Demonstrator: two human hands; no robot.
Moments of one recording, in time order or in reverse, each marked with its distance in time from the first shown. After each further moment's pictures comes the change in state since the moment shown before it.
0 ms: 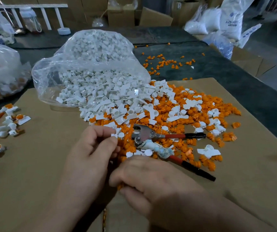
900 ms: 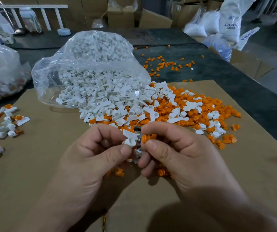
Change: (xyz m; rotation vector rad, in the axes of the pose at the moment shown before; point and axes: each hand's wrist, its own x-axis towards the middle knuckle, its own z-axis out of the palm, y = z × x) left_hand -0.012 0.018 -0.001 -0.594 -0.363 0.064; right_hand -0.005 -0.014 -0.047 0.955 0.384 0.286
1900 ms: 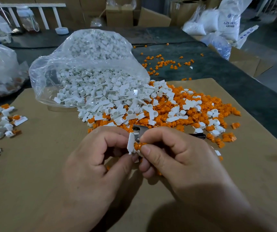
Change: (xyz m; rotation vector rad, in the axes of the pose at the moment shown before) left_hand 0.005 -0.012 -0.012 0.861 -0.061 0.479; right_hand -0.005 -0.010 0.003 -0.289 0.004 -0.024
